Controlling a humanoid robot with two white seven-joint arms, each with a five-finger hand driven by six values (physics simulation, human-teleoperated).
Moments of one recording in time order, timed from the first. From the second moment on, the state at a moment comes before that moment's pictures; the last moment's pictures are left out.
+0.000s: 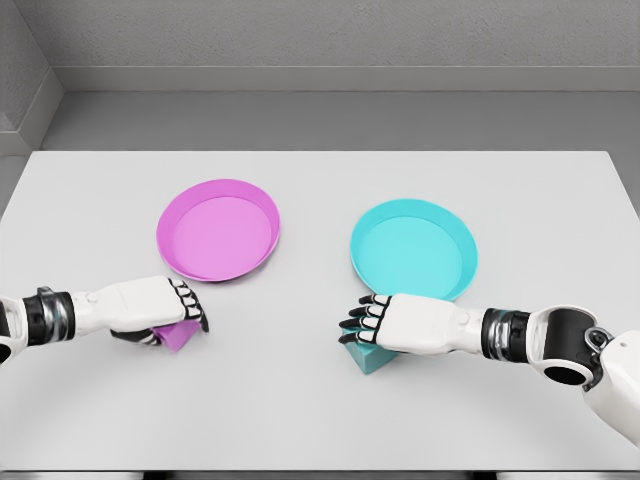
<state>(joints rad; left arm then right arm) -0.39 0.91 -0.78 -1.50 -0.61 -0.61 -0.24 -0.28 -0.65 0.63 -1.70 0.83 -0.61 0.44</state>
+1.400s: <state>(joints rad) -0.60 0.77 -0.80 -1.43 -0.62 -0.61 -0.29 -0.28 -0.64 0.68 -1.70 0.84 -0.61 0.48</state>
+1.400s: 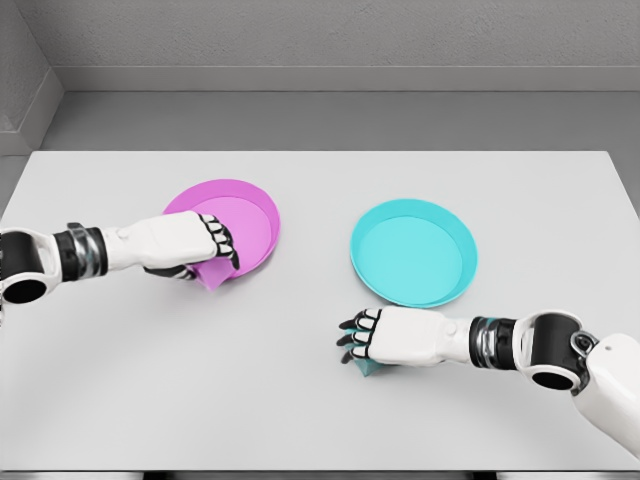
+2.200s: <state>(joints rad) -0.75 0.68 -0.84 -1.25 -0.62 -0.61 -0.30 -0.32 -0.64 0.66 -1.72 0.83 -0.61 0.48</state>
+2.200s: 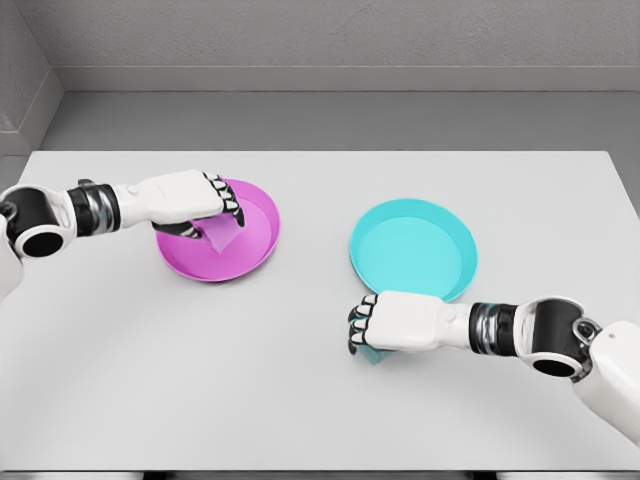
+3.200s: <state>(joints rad) -0.75 0.78 -0.81 -1.20 -0.44 -0.61 -0.30 -0.43 -0.61 0.63 -1.64 0.83 -0.61 0.48</state>
